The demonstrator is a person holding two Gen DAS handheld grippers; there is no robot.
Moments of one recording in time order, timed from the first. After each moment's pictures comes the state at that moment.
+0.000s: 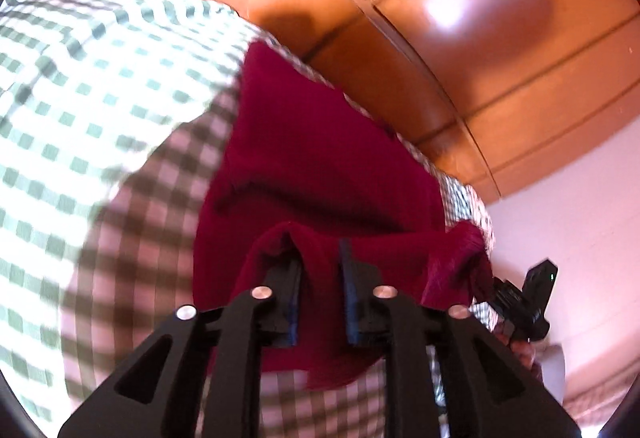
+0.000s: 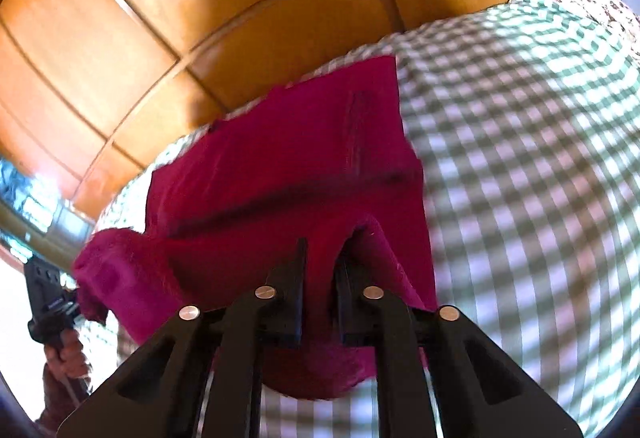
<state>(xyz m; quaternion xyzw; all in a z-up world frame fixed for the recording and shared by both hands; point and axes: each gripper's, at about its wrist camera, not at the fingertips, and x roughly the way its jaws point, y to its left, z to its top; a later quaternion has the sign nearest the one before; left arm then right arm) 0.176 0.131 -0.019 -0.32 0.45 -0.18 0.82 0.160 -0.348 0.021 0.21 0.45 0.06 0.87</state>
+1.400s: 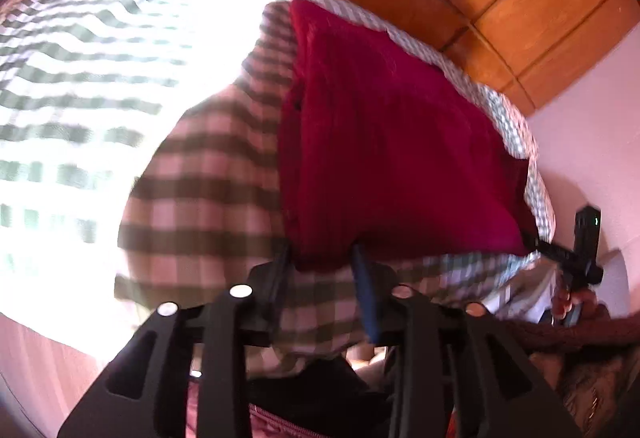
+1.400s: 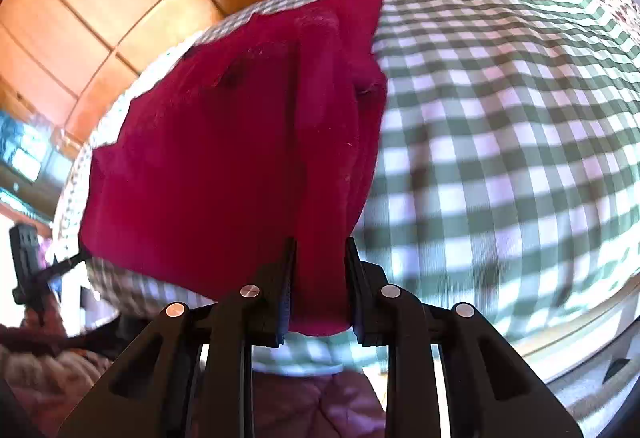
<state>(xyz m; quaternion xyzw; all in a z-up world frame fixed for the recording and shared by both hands) 0.000 0.127 -0.045 -0.19 0.50 -0.15 0.83 -0.018 -0.352 -0.026 0.14 0.53 0.08 0.83</state>
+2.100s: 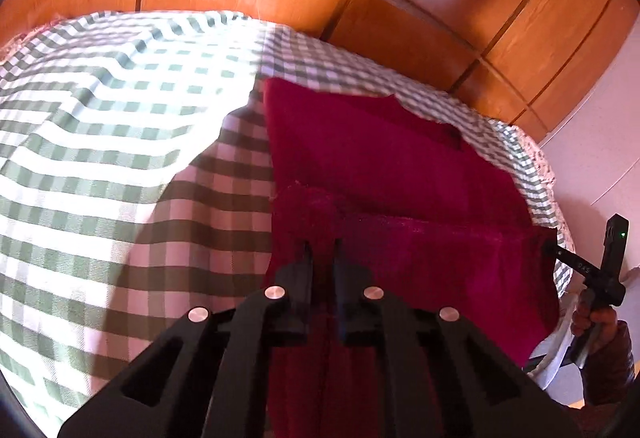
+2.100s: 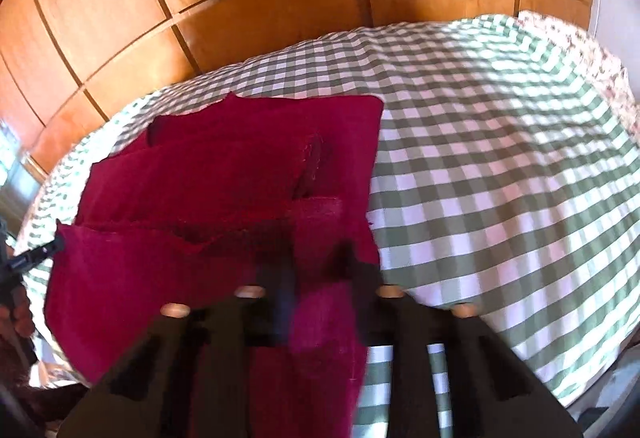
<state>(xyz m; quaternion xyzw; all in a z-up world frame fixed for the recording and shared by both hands) 0.117 0.094 -0.029 -0.15 0.45 -0.15 0.87 0.066 -0.350 0.006 0.08 0.46 0.01 0.88</state>
